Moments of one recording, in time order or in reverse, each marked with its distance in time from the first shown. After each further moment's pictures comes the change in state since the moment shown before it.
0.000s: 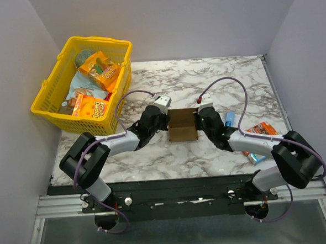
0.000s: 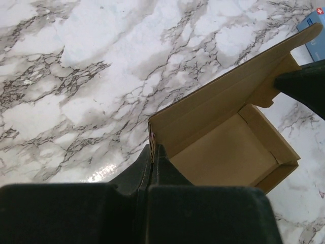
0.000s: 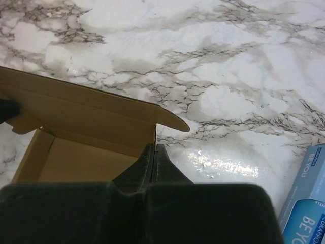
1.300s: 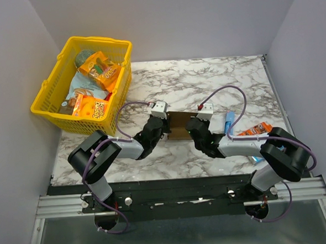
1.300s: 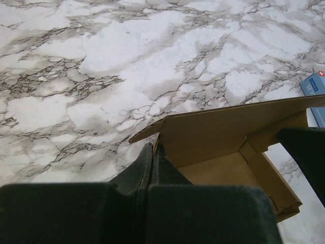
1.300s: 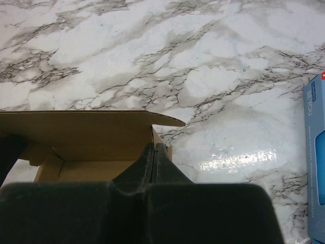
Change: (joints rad) left arm -0.093 0.095 -0.126 0.383 -0.274 -0.137; right arm 0.206 0.117 0.019 0.020 0.497 0.369
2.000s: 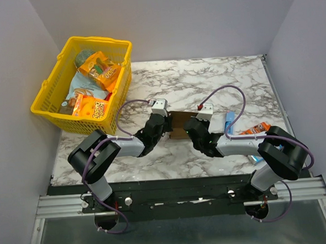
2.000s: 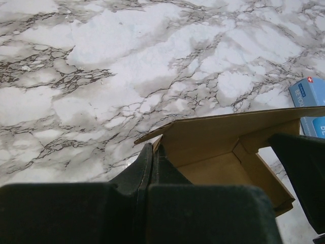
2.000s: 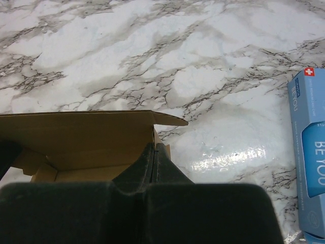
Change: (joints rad) left arm 0.006 0.000 0.050 -0.092 0.026 -0.094; right arm 0.008 0.026 0.024 -0.046 0.067 0.031
